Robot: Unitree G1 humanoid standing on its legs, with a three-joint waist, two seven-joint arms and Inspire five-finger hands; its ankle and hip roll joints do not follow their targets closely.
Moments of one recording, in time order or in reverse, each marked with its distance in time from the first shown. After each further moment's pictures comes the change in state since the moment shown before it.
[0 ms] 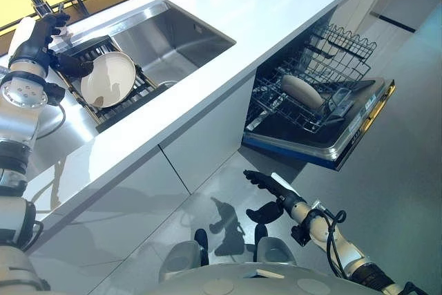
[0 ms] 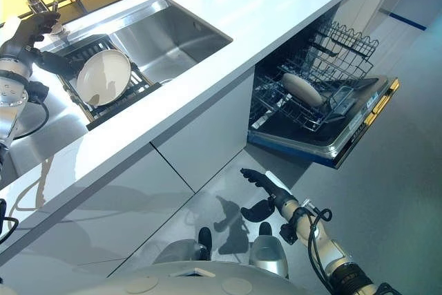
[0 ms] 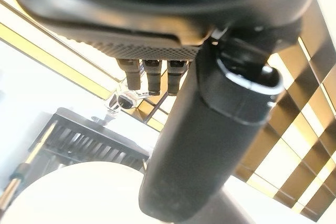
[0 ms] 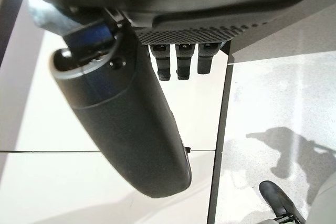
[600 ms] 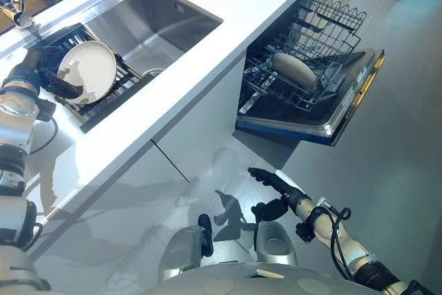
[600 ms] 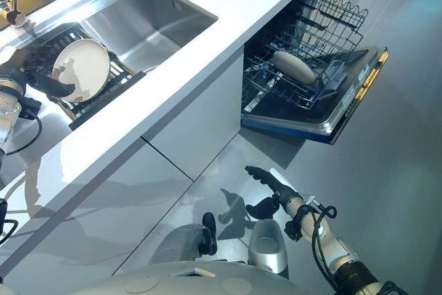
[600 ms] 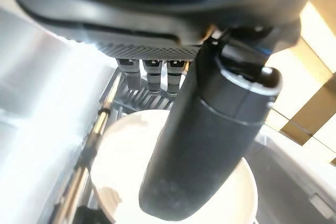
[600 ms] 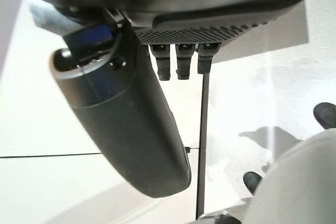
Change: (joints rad) left arm -0.007 -0.002 -0.005 0.133 -0.003 0.064 -0.088; right arm -0.001 -0.008 -0.045 -0.004 -0.043 0.001 0.001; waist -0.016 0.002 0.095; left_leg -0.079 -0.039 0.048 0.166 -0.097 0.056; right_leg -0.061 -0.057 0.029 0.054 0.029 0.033
